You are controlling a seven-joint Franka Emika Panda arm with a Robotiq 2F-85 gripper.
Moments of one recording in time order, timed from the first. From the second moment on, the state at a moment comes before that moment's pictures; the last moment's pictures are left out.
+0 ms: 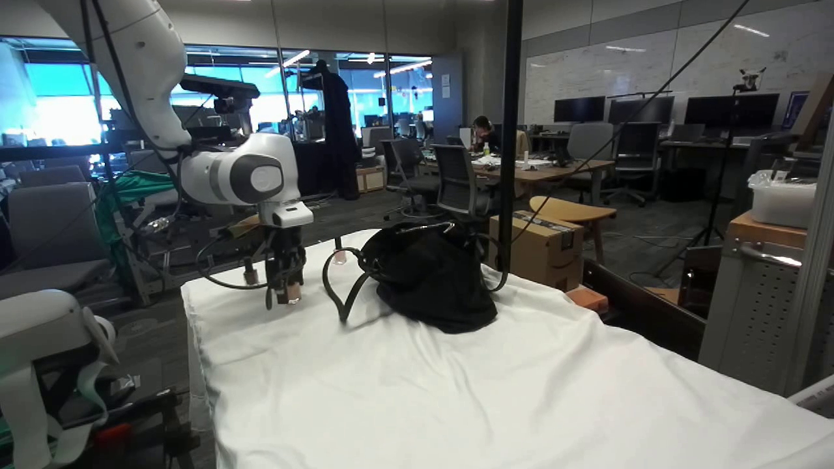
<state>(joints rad) 0.41 0.34 0.12 -2.26 -0.13 2.55 1.22</state>
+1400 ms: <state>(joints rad) 0.40 0.34 0.12 -2.27 -0.13 2.58 1.22</state>
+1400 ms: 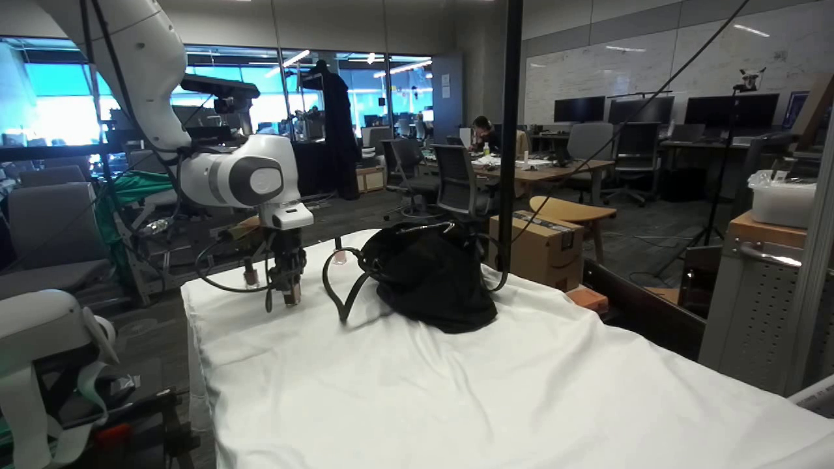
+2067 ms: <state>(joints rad) 0.35 0.22 0.11 -2.27 -0.13 2.49 1.22</state>
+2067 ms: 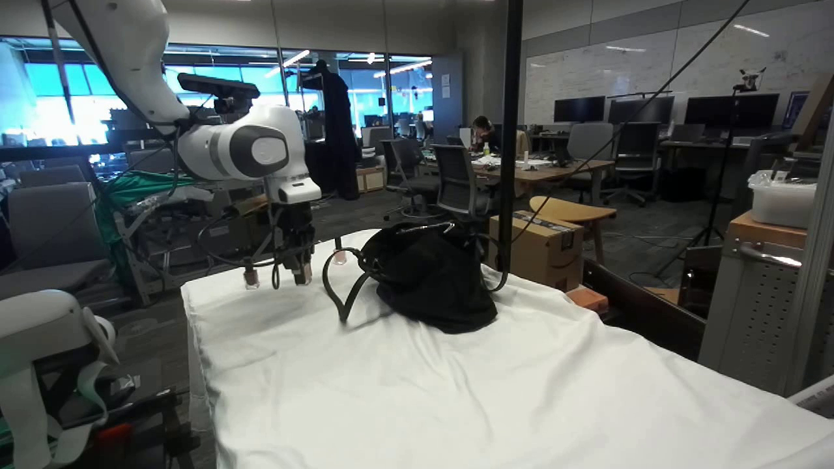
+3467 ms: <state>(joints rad) 0.19 0.36 0.03 -1.88 -0.23 2.40 1.06</state>
